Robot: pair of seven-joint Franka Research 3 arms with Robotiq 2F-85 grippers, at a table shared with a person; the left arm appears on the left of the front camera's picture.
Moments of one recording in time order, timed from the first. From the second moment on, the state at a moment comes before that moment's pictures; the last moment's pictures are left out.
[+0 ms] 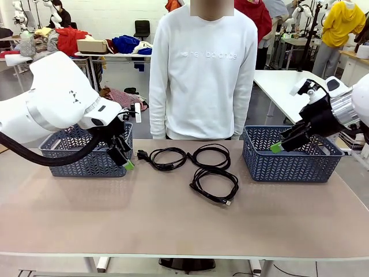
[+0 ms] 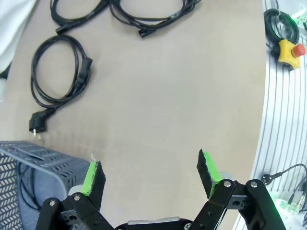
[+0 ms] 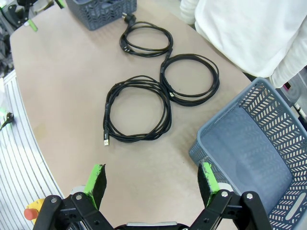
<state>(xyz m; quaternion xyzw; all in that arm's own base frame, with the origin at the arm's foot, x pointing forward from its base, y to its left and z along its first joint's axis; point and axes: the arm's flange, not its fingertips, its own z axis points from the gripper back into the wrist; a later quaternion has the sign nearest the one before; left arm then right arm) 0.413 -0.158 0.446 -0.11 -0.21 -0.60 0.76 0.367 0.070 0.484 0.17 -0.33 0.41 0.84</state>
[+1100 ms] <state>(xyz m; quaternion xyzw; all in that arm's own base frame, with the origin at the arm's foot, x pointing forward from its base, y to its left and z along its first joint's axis) 0.414 -0.157 0.446 -0.11 -0.21 -0.60 0.76 0.367 0.070 0.484 0.17 -0.33 0.41 0.84</state>
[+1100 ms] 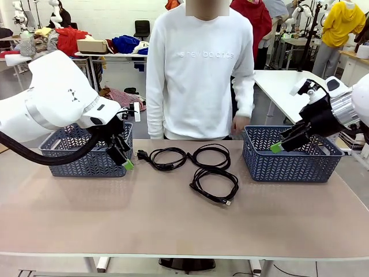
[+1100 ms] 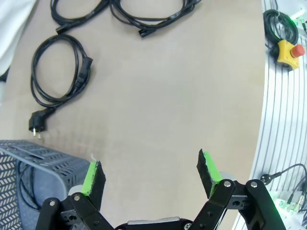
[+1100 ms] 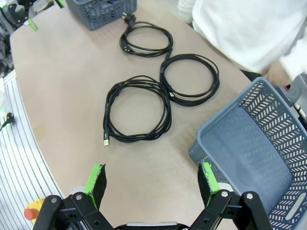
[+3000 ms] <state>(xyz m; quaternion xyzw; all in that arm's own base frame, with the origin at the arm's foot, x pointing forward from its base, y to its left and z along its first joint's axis) 0.414 -0.157 0.446 -0.11 -0.21 -0.60 0.76 0.376 0.137 0.483 0.13 -0.25 0.47 0.84</state>
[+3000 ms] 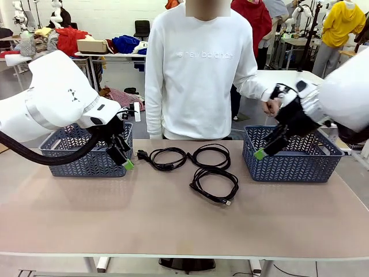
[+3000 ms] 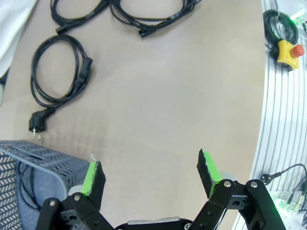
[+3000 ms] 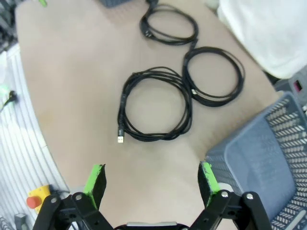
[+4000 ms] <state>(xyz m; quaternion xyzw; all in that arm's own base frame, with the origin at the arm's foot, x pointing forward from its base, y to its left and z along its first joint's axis) 0.414 -0.158 0.446 -0.11 -0.21 -0.60 0.76 0.395 0.244 0.415 0.07 -0.12 0.52 0.84</state>
